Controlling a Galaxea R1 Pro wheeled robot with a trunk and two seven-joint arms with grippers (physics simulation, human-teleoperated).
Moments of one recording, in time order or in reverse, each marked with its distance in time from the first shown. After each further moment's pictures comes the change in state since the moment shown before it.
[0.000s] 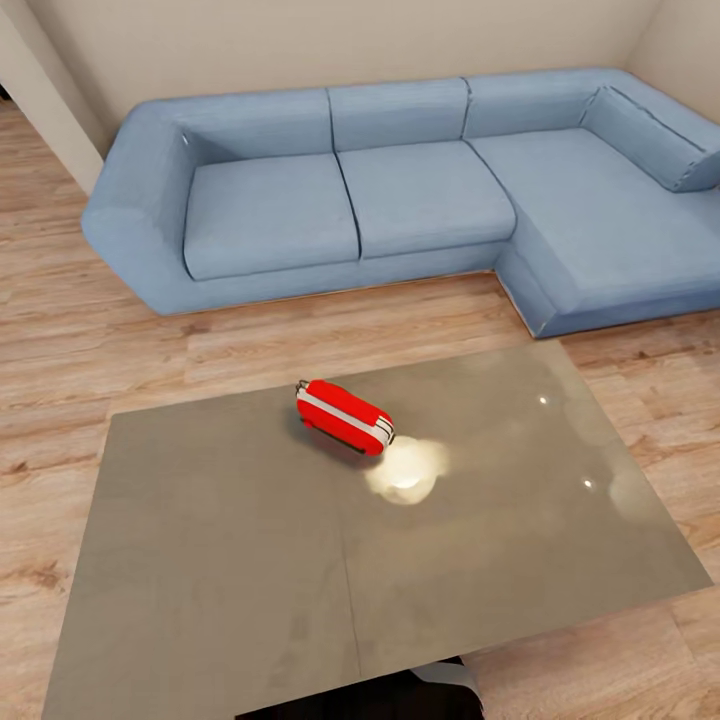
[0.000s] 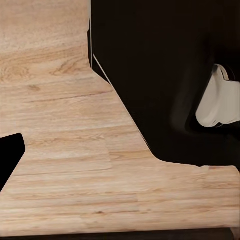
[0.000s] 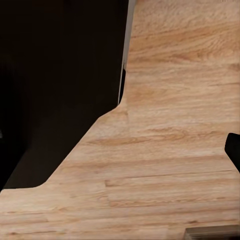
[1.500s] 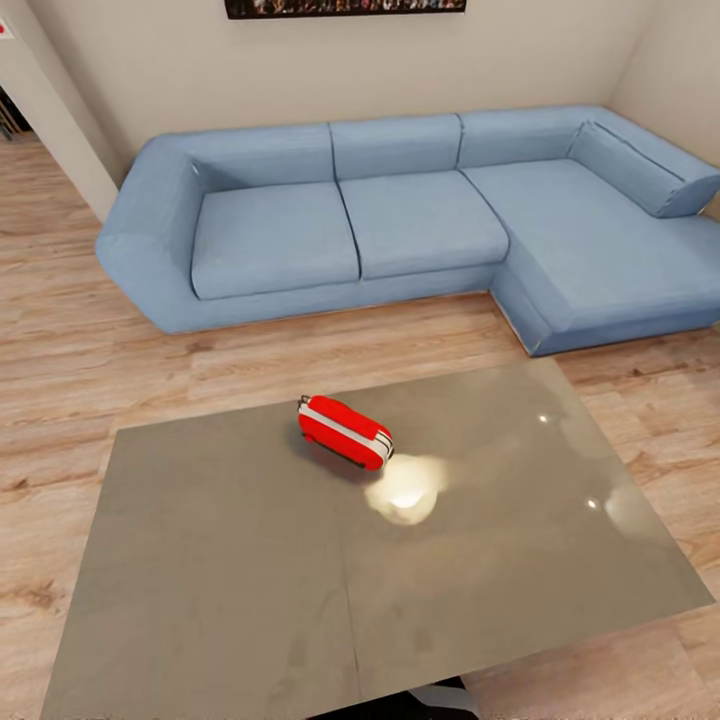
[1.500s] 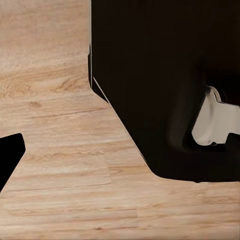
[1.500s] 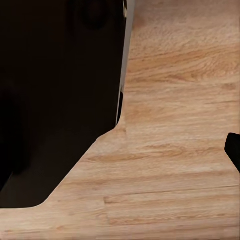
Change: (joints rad) left arm 0.000 0.000 0.000 0.000 0.000 0.000 0.000; right arm 0.000 0.000 0.000 0.000 0.001 -0.008 0.000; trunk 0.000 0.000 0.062
